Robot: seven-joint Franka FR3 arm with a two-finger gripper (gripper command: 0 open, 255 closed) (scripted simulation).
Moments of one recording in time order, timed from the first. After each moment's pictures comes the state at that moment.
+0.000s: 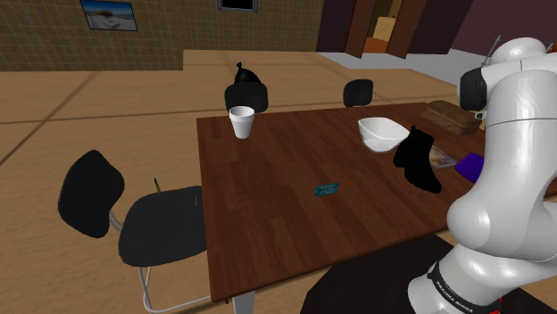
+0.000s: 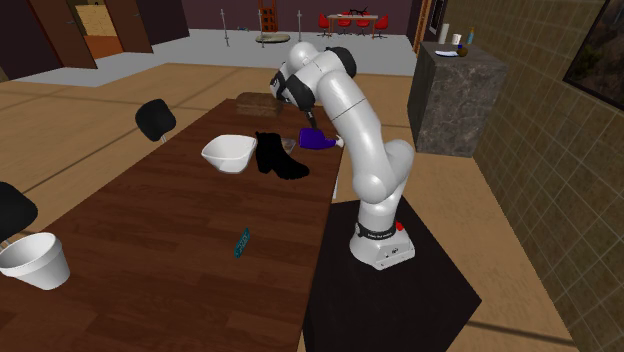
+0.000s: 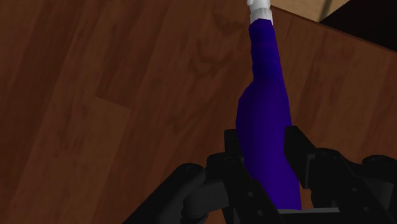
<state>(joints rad) -0.82 0.74 -0.73 -1.49 0.15 1.93 -1.51</state>
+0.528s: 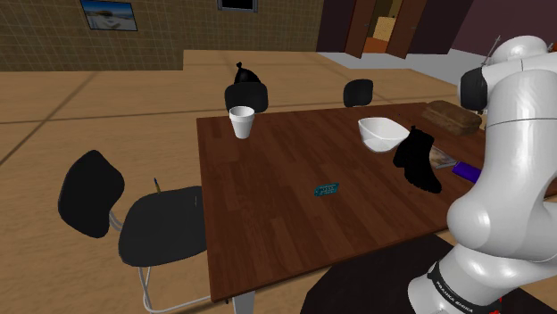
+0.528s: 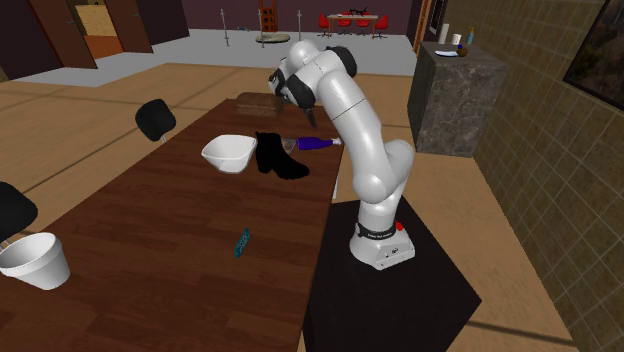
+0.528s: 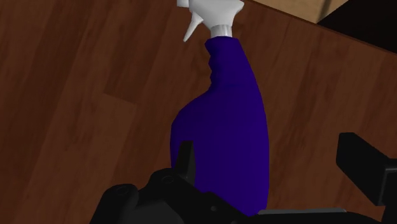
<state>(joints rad) -0.82 0.73 -0.73 -1.46 0.15 1.89 -1.51</state>
